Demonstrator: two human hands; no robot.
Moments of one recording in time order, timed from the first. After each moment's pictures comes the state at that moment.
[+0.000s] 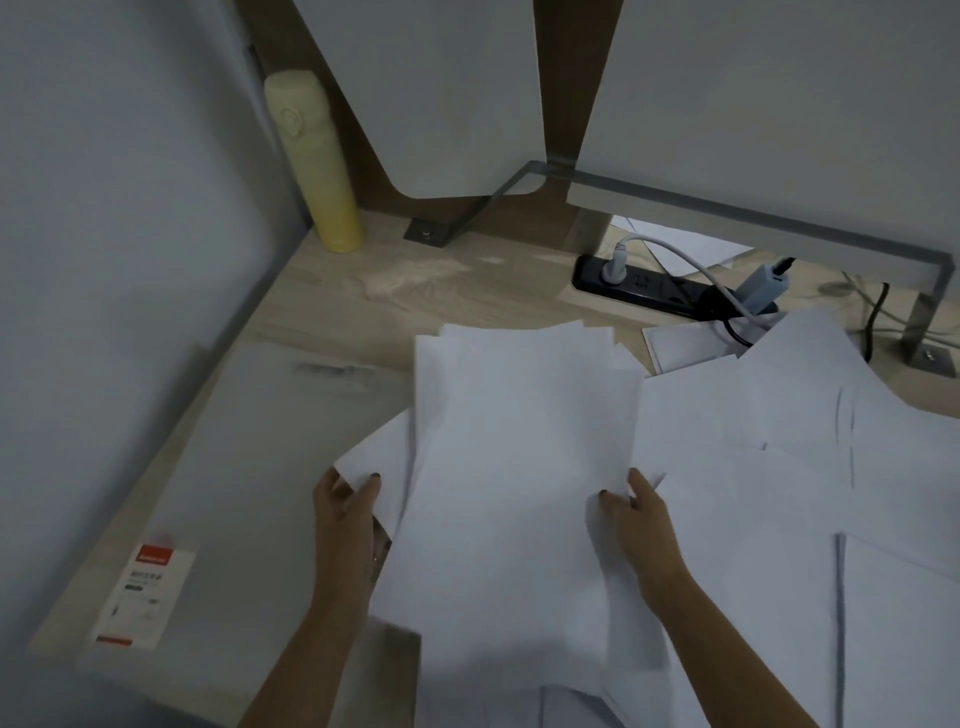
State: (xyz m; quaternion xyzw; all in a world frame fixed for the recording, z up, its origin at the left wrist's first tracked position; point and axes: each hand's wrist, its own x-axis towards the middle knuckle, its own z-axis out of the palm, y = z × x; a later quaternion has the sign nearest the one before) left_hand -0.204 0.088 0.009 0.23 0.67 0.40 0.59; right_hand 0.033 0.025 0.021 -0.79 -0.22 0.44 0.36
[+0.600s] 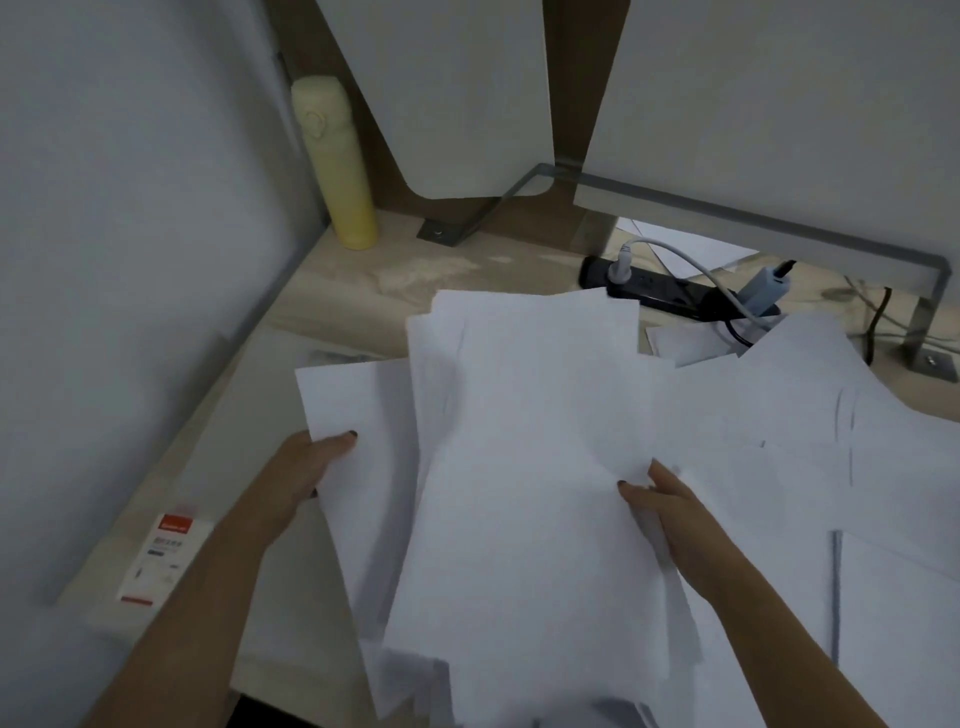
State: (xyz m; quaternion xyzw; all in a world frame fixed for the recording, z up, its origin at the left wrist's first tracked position) left_hand -0.252 0.132 0.052 0.41 0.66 0.21 0.60; right_hand 0.068 0.008 0.034 -0.69 -0.17 0.56 0.41
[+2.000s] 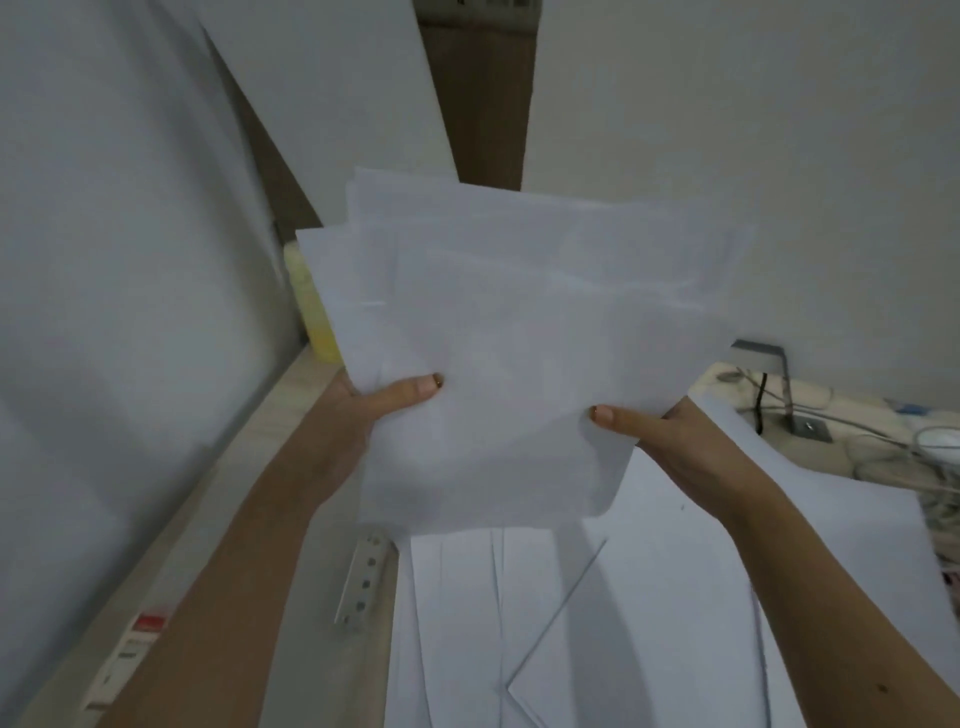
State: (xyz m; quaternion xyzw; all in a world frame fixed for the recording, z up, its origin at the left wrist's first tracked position) left_hand -0.154 0.125 0.219 0.51 0.31 0.43 0.68; right_hand 0.097 0.038 0.206 -0.54 -0.44 0.49 0.52
